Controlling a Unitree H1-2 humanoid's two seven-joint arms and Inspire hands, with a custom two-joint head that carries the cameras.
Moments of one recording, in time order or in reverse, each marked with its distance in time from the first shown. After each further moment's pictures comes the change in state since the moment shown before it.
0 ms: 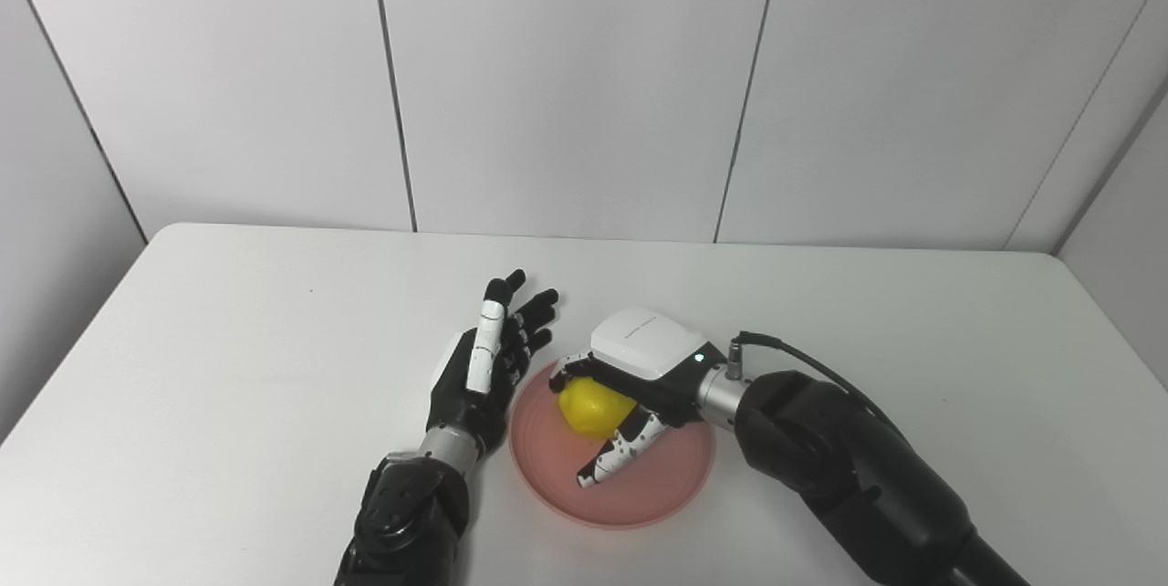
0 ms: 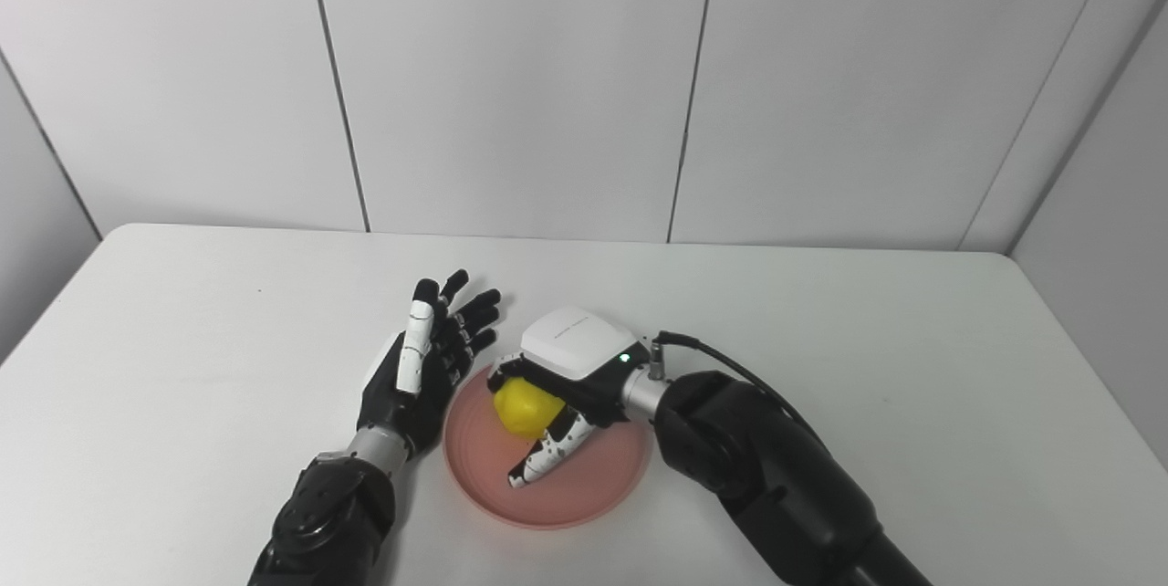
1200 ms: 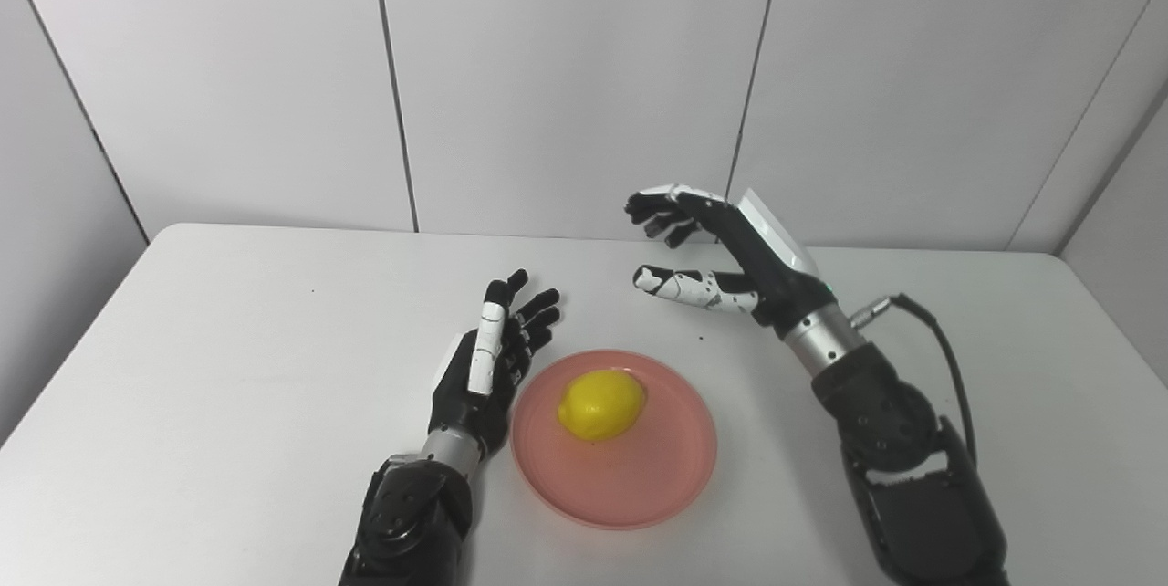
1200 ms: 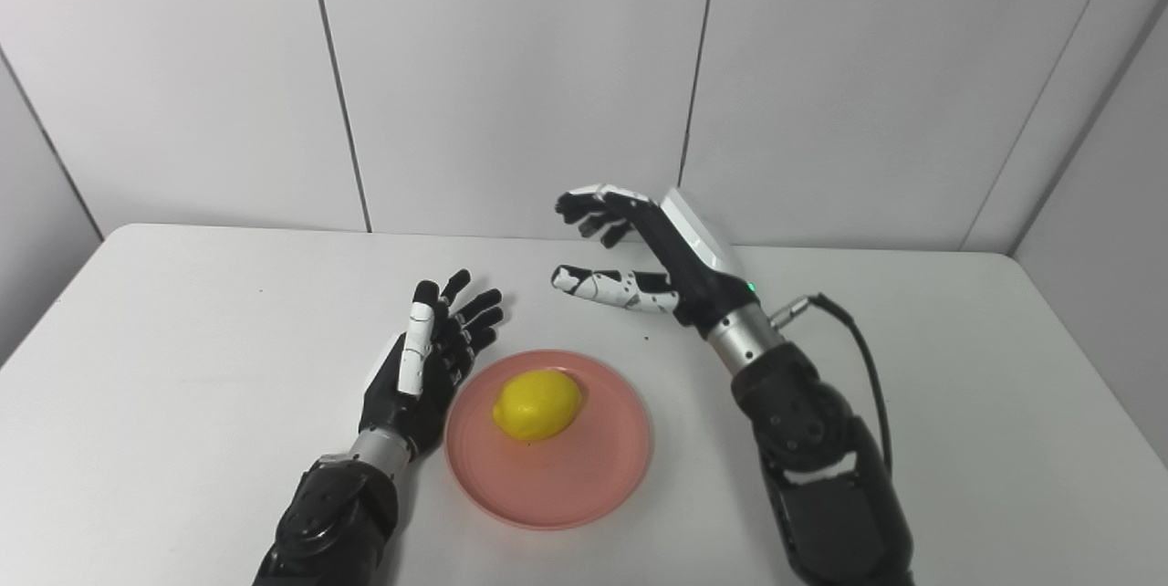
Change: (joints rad) left arm 0.002 -0.011 0.003 0.006 0.005 -0.031 0.011; right arm 0.141 0.175 -0.486 0.056 0.551 -0.070 -0.287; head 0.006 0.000
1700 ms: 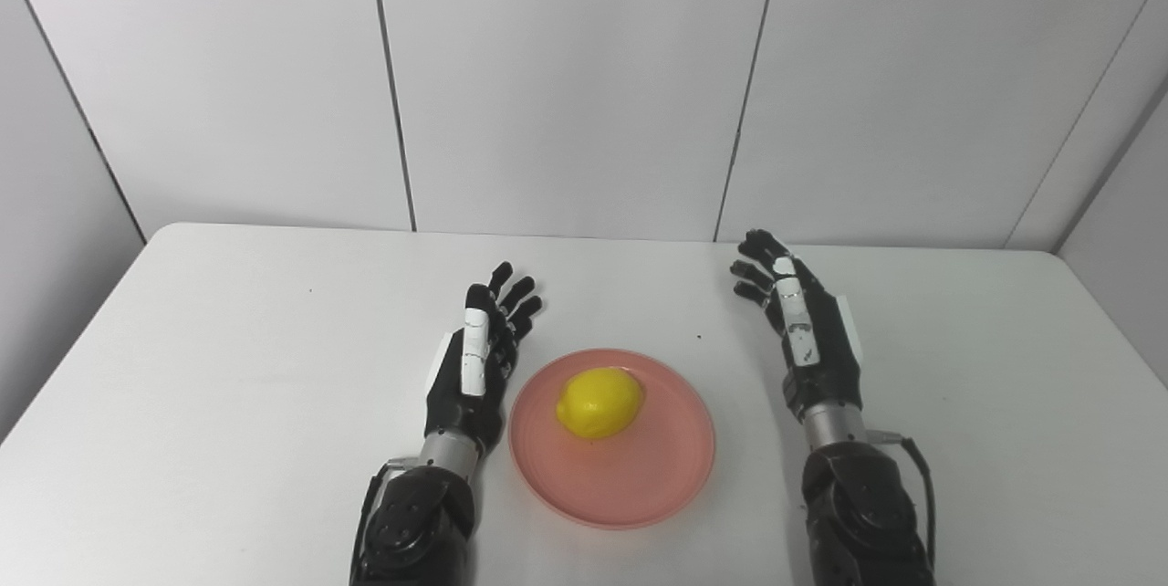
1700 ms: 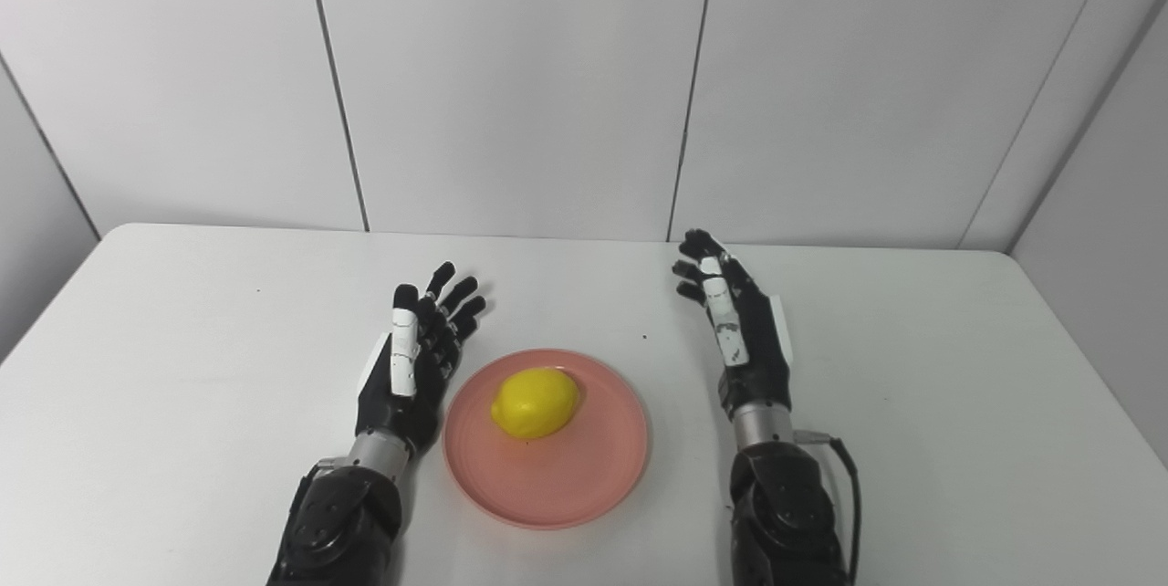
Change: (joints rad) left arm -0.013 -0.011 0.021 0.098 0.058 -0.193 0.018; right arm 0.094 0.195 -0.216 0.141 0.395 0.102 -0.203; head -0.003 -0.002
